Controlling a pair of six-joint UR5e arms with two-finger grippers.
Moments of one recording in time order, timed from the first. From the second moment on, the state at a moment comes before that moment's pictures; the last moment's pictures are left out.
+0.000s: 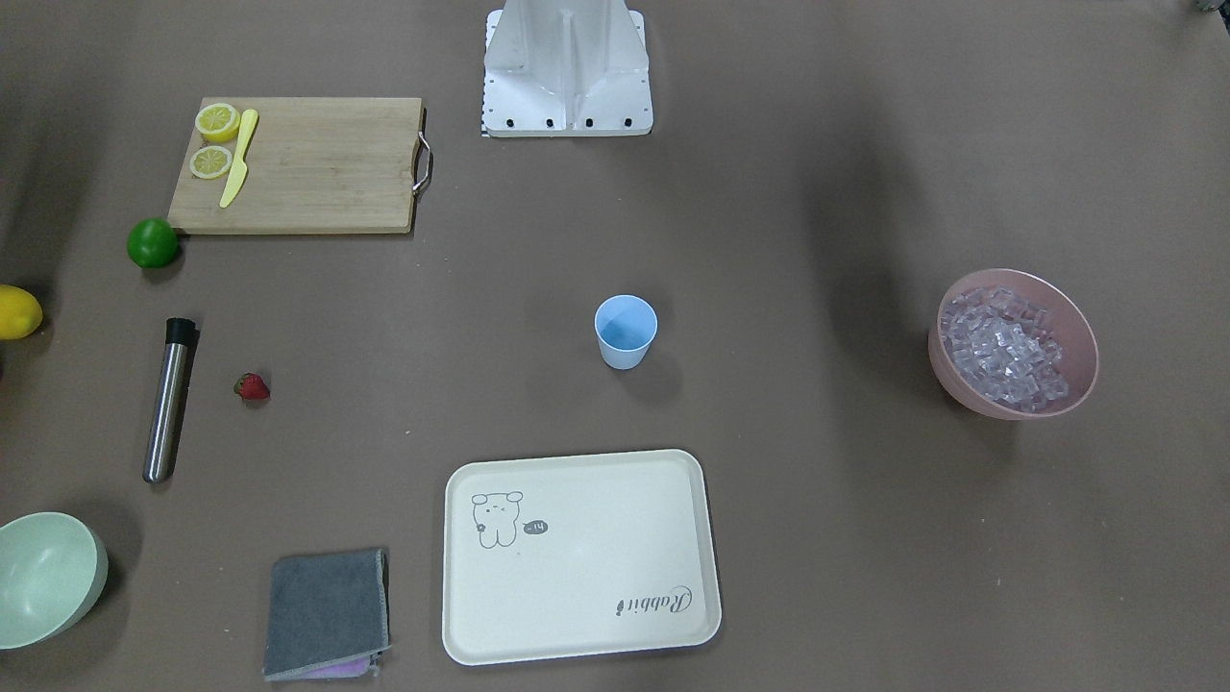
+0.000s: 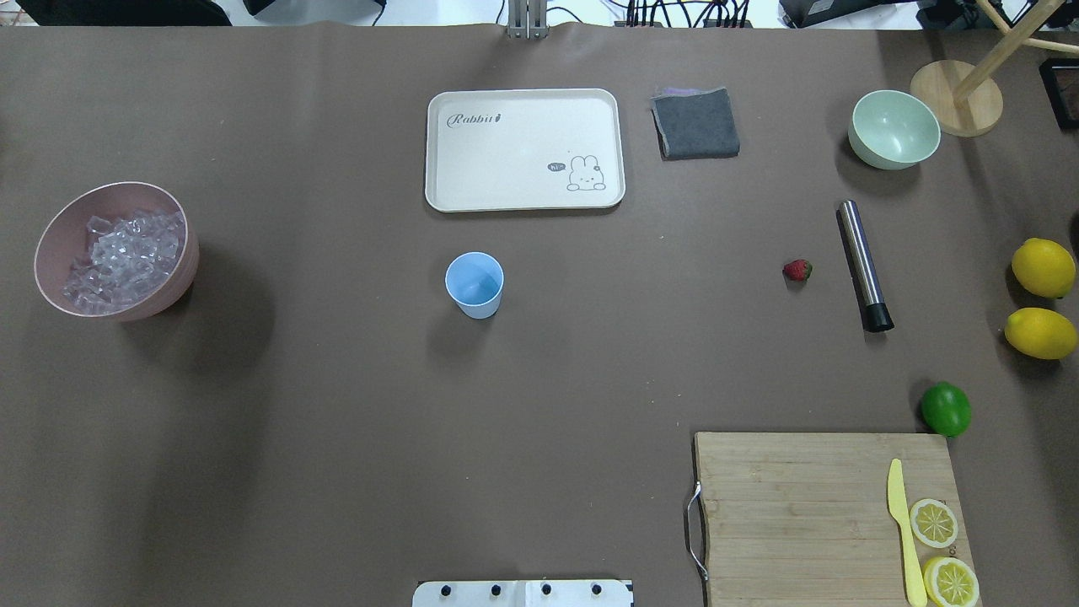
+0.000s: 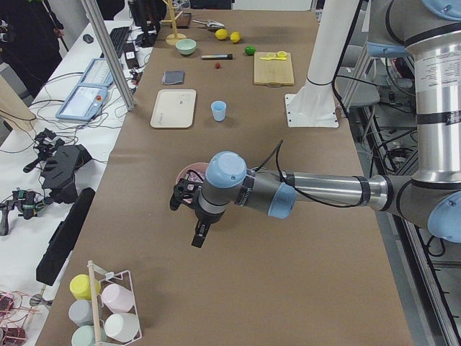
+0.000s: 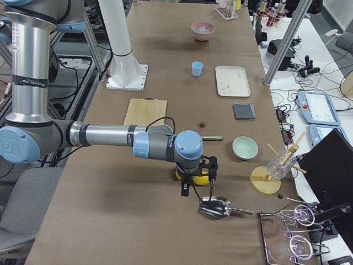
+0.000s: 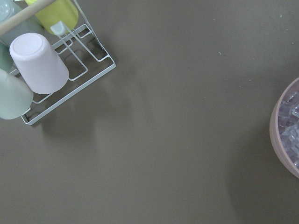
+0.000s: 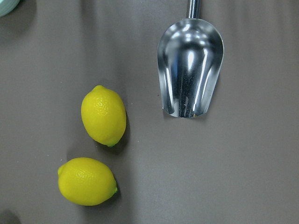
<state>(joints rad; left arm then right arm) -1.63 -1.40 -1.80 -1.86 -2.33 0.00 1.64 -1.69 1.72 -1.64 2.39 -0.01</state>
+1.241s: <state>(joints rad) -1.63 -1.42 -1.78 -1.86 -2.33 0.00 1.64 -1.68 1.72 -1.63 2.39 -0.01</state>
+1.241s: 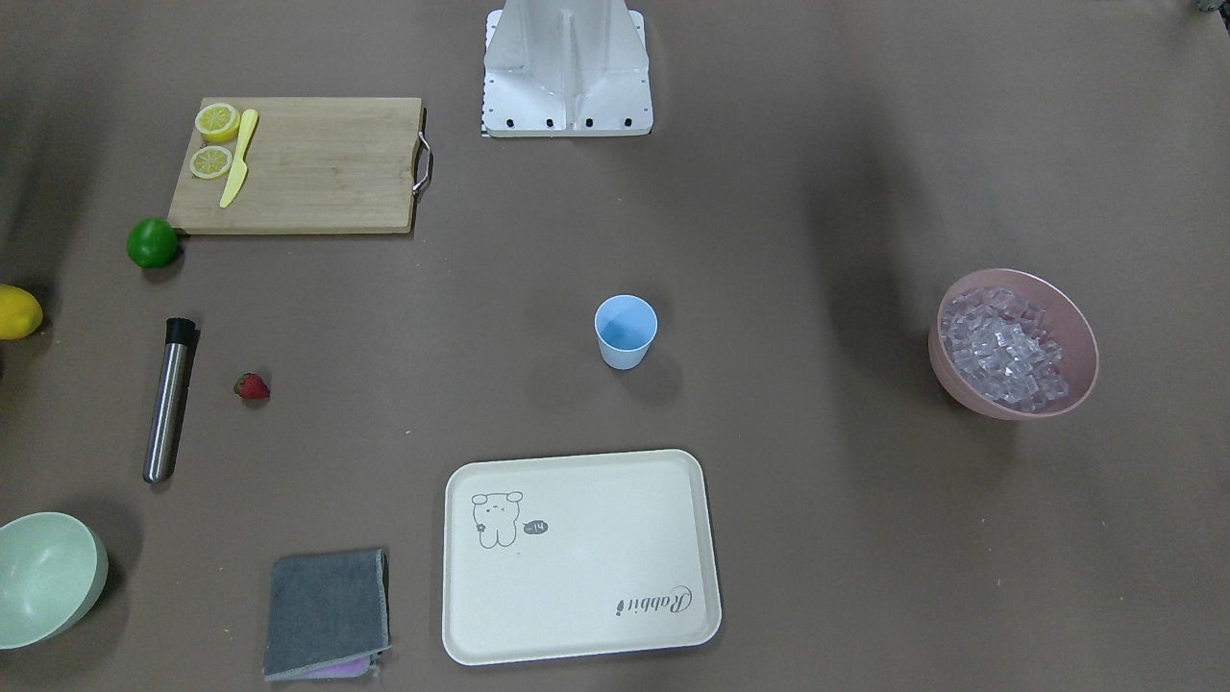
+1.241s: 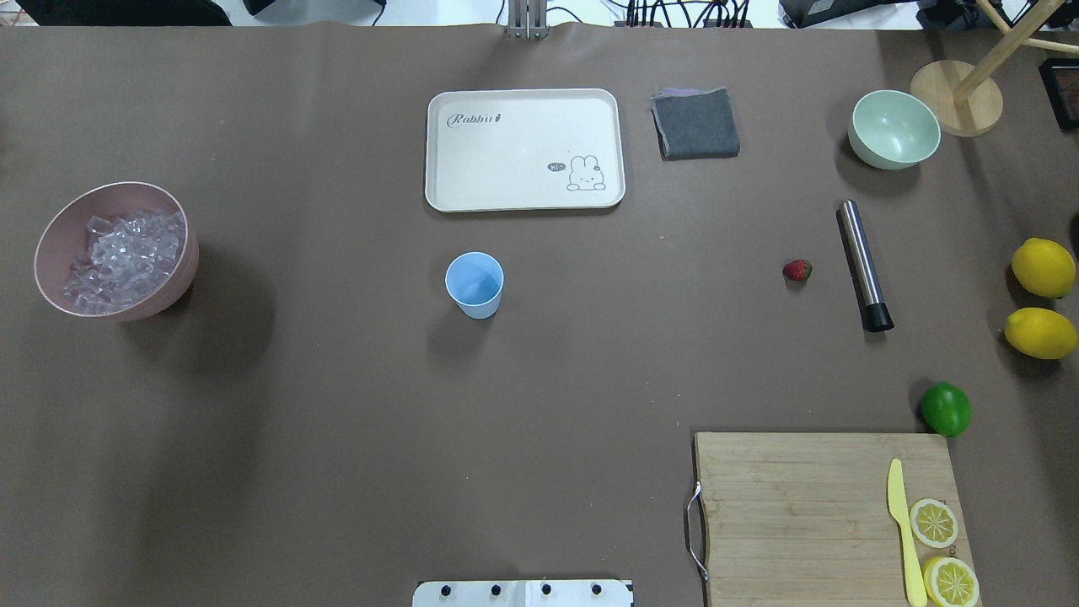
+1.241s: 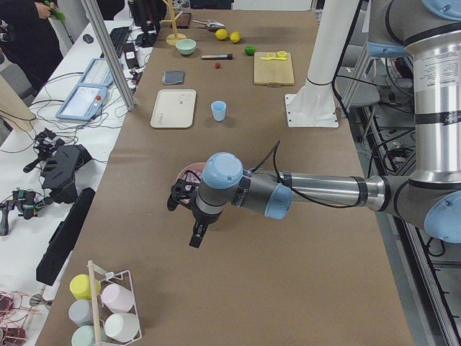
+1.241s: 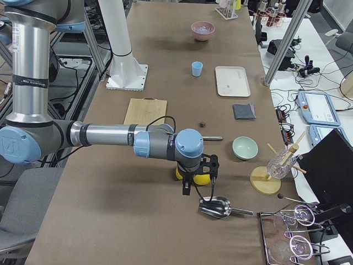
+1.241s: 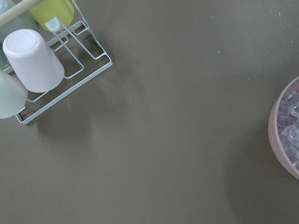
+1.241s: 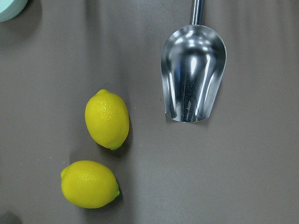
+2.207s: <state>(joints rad) -1.62 -1.42 -1.78 -1.86 -2.33 0.00 1.64 -1.68 1.72 -1.63 2.38 -0.01</state>
